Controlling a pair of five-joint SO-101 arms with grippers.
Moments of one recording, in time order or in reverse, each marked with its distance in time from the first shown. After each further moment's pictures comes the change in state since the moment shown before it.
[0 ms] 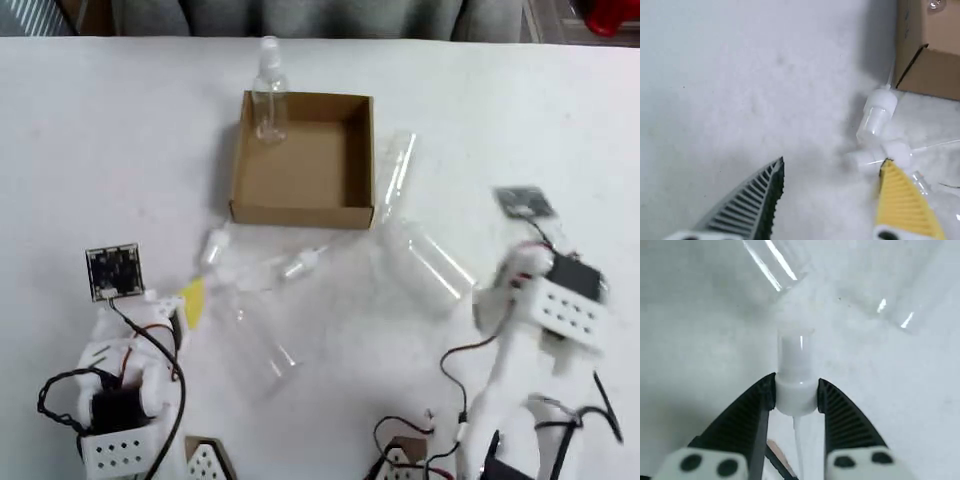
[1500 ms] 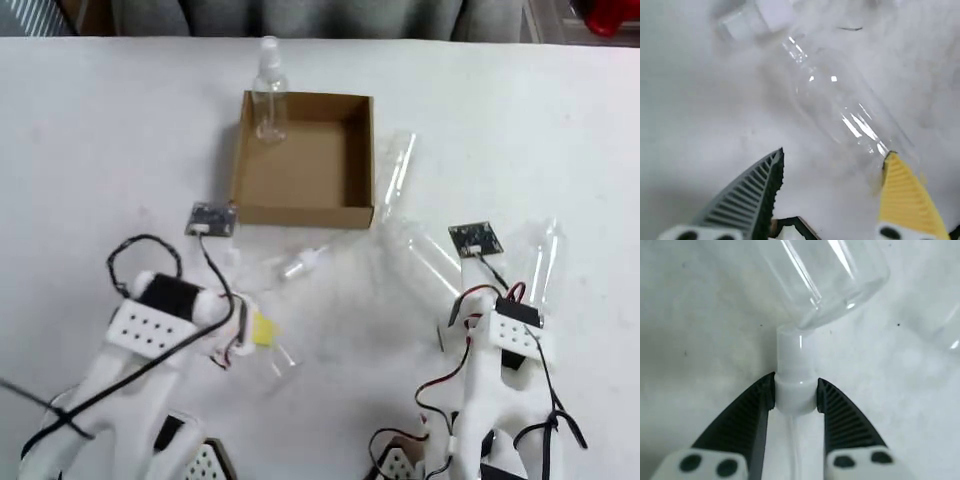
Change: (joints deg) left arm 30.7 62.7 -40.1 20.3 16.8; right arm -8.0 -1.4 24.2 -26.3 -0.6
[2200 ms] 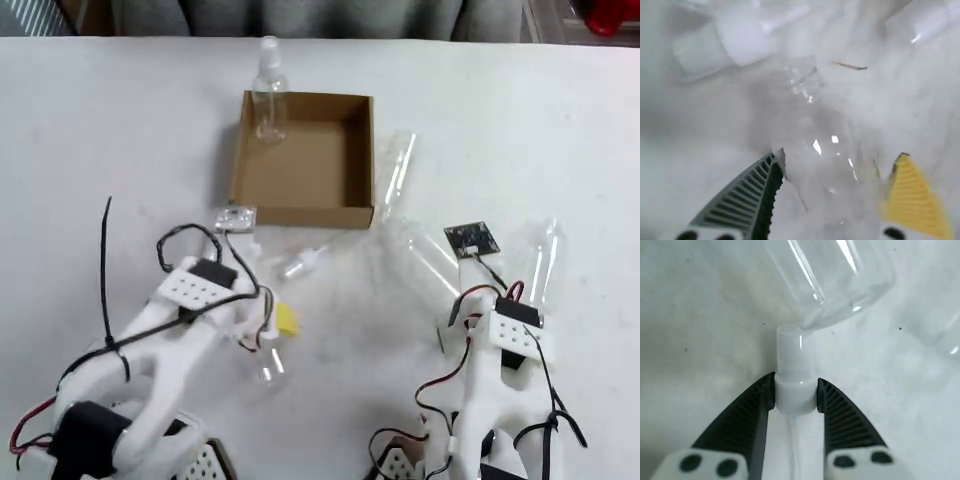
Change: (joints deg) left arm 2.3 22.7 -0.1 -20.5 7.3; right arm -0.1 0.0 0.0 0.0 1.9
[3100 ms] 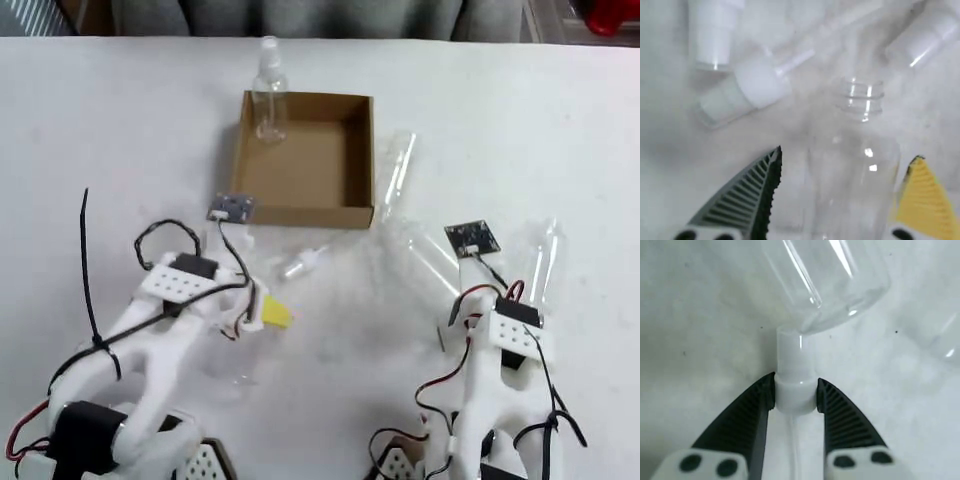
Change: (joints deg) left arm -6.5 0.1 0.1 -3.8 -15.4; right arm 0.0 0.0 0.0 -0.9 0.0
